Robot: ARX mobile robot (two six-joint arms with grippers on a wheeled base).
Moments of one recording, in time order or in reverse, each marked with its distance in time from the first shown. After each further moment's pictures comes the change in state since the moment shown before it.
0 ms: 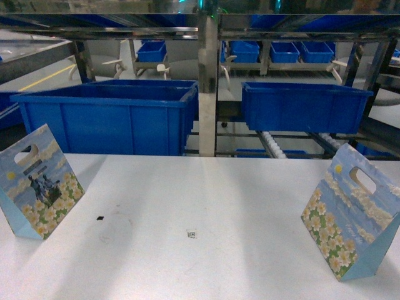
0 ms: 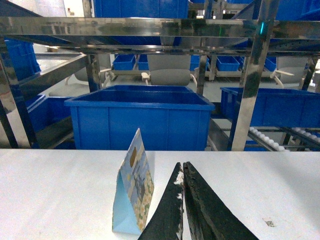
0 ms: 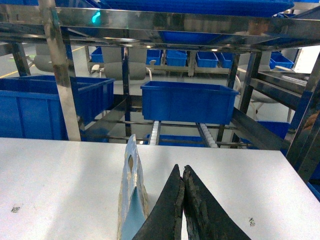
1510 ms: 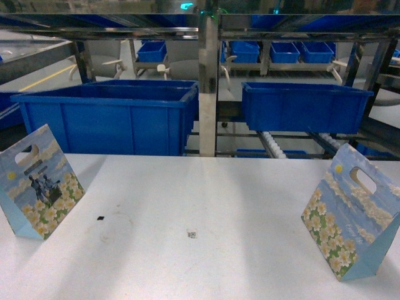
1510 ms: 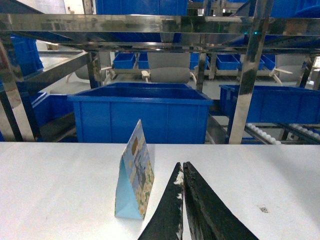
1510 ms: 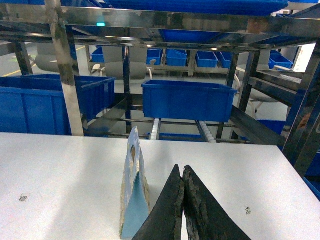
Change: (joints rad) left arm 0.000 -0.400 0.000 -0.413 0.000 0.001; right arm 0.000 -0.382 0.000 -0.388 0.000 0.000
